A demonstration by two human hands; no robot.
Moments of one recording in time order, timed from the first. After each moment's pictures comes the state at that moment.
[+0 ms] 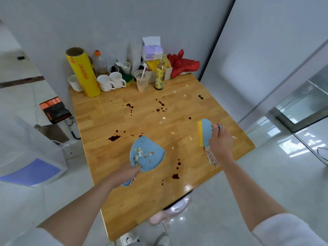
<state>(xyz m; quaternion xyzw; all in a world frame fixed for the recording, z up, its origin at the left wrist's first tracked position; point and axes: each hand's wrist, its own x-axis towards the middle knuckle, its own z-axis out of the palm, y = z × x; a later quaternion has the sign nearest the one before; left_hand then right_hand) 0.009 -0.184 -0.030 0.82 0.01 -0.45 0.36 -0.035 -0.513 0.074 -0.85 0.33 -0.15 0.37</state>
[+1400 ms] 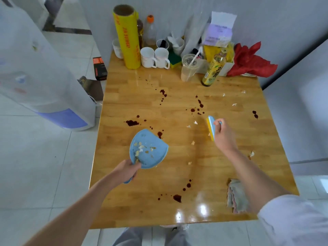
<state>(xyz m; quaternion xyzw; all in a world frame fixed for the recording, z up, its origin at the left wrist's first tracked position) 0.020 -0.209 -0.079 0.81 0.19 -0.38 0.41 0.170 -0.547 -0.052 -0.95 0.09 0.07 0.29</state>
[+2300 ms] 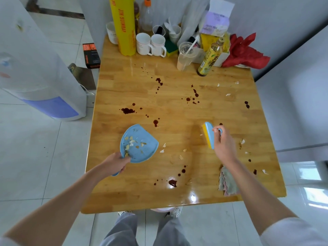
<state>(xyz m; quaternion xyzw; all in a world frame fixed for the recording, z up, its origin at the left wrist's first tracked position) -0.006 -0.185 -0.091 0.82 0.18 -0.39 0.39 0.092 -0.564 -0.043 -0.96 0.07 0.07 0.27</state>
